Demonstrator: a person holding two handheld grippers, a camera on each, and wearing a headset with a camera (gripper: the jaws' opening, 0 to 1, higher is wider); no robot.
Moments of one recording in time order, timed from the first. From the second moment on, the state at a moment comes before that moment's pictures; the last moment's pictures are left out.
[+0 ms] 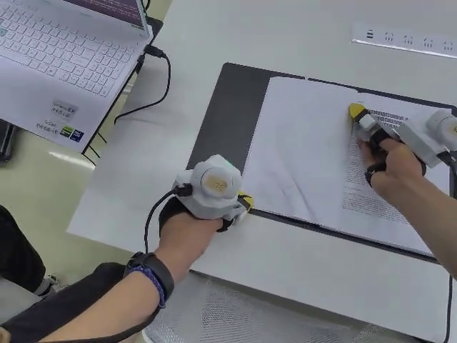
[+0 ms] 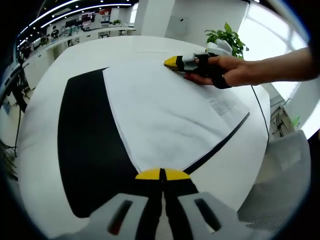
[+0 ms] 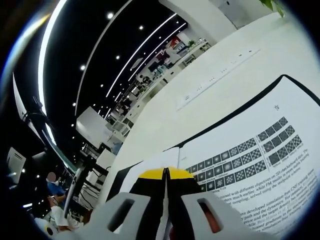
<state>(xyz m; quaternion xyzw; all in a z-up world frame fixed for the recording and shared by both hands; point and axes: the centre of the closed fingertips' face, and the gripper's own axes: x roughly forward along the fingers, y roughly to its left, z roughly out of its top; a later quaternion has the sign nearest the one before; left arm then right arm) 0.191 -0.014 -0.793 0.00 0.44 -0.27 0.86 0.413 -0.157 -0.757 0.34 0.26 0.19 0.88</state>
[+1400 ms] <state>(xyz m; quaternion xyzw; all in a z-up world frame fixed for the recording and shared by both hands) 0.190 -0.015 -0.792 0.01 0.44 -0.27 0.86 0.414 -0.154 -0.762 0.33 0.25 0.22 0.88</state>
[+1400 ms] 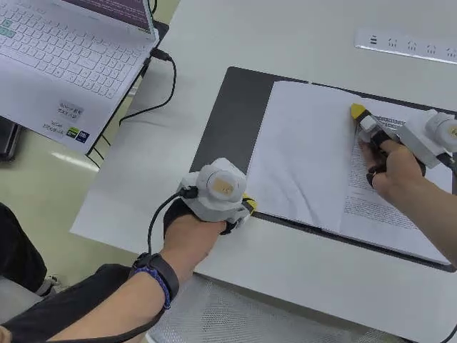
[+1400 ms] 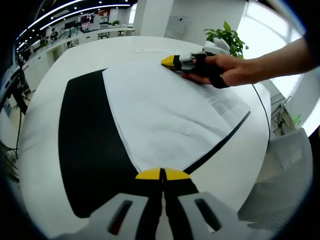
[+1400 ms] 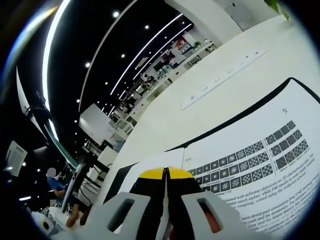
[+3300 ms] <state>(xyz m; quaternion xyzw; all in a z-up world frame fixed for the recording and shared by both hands) 0.188 -0.015 -0.792 0.03 0.41 -0.27 0.87 0.237 -0.163 -0.781 0.27 0.30 0.28 0.87</state>
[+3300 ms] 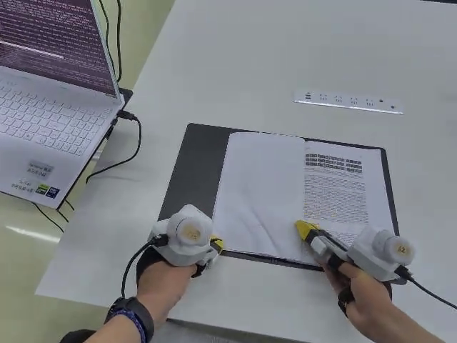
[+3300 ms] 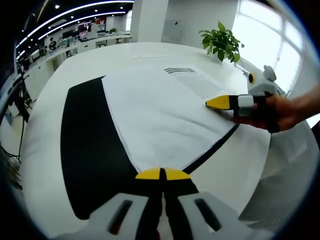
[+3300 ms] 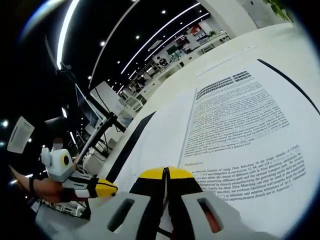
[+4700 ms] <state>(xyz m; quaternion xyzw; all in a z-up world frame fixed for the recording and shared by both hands) 0.187 -0.016 -0.791 0.01 0.40 -0.24 0.88 0.186 -0.165 -0.784 0.29 0.34 0.26 0.86</state>
